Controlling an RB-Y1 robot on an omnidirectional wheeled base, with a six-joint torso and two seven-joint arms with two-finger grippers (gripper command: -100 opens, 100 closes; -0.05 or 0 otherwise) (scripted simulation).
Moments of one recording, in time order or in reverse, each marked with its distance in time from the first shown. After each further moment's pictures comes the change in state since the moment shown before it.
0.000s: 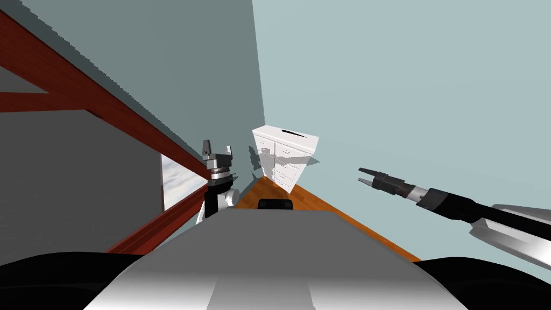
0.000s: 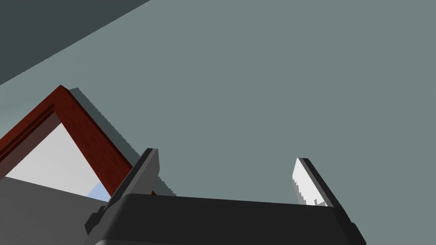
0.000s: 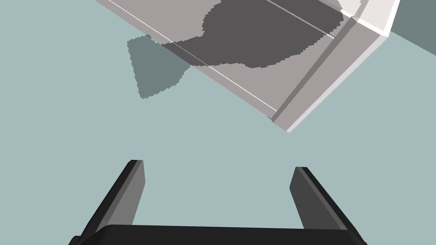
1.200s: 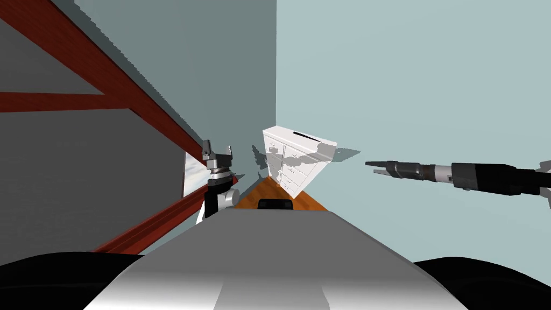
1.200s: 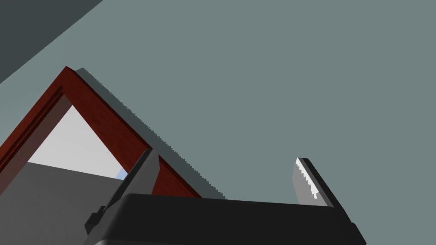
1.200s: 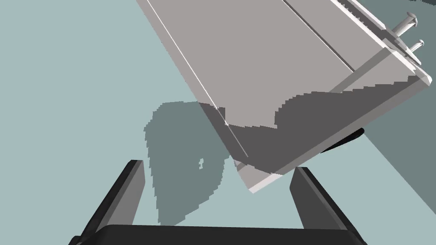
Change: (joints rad) left arm 0.000 0.000 0.000 0.000 0.000 0.000 0.000; right arm 0.052 -0.359 0.111 0.169 0.020 -0.086 0.027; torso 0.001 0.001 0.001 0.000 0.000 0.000
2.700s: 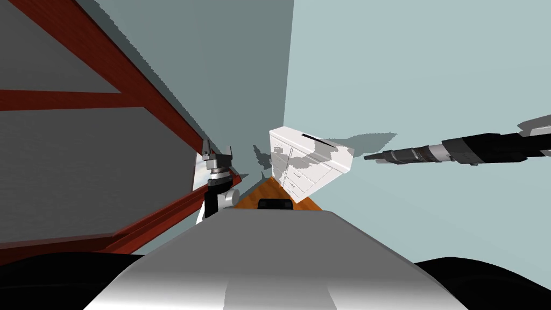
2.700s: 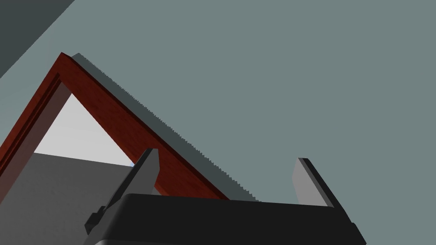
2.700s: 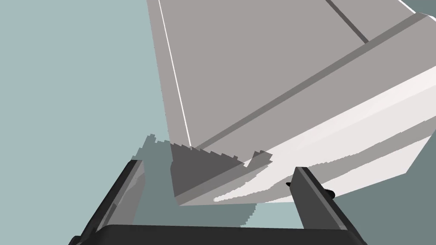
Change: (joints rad) left arm 0.000 0.000 0.000 0.000 0.000 0.000 0.000; right arm 0.071 -0.253 0.042 0.117 0.030 -0.075 0.043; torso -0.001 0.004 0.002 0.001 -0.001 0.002
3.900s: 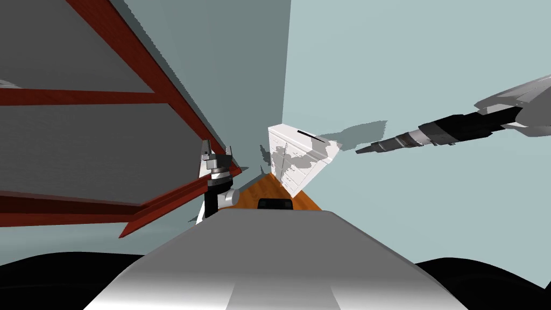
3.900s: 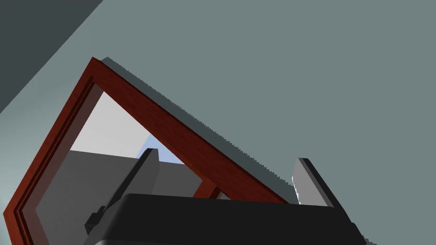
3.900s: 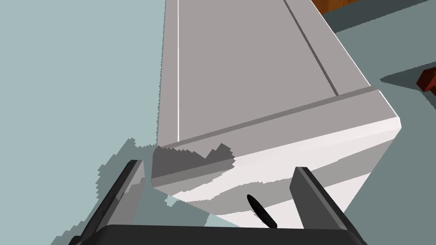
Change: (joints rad) left arm 0.000 0.000 0.000 0.000 0.000 0.000 0.000; right arm 0.037 -0.208 0.042 0.043 -0.066 -0.079 0.145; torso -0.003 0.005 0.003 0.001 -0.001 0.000
